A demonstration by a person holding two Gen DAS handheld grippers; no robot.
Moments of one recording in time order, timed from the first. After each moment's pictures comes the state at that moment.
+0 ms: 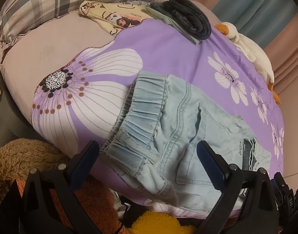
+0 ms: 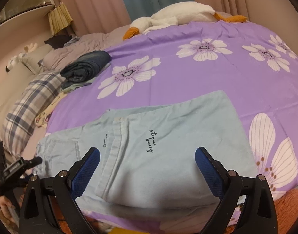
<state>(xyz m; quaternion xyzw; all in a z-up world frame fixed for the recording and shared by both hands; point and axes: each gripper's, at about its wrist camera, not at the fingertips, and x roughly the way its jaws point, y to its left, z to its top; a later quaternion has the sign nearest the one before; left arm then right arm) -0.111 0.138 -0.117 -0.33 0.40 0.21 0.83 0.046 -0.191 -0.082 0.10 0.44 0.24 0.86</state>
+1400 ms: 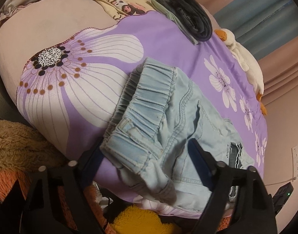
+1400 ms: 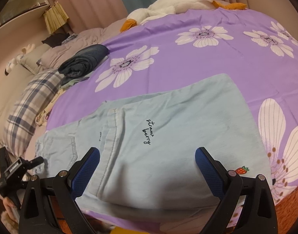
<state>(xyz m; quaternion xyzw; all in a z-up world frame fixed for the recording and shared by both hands) -0.122 0.148 -0.130 -0.41 0.38 0.17 0.81 0.053 -0.191 -0.102 0.12 0.47 0.25 0.84</state>
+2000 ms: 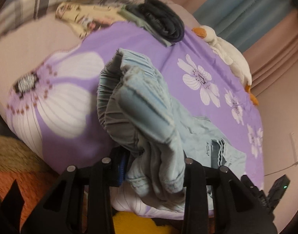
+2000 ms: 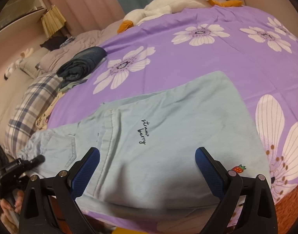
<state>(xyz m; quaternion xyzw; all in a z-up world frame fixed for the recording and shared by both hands) -0.097 0.108 -0.090 -0.35 0.37 0.14 0.85 0.055 -0.201 -0.105 0.14 0.47 0.25 0.83</state>
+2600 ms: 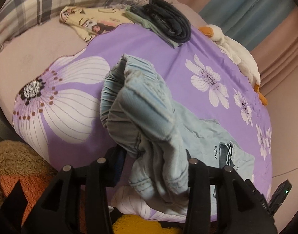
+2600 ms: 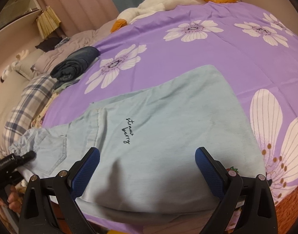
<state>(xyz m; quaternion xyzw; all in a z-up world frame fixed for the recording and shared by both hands) -0.089 0.119 -0.097 -0.35 0.38 0.17 0.84 0.060 -0.213 -0.118 0.14 0.48 0.23 0.84</state>
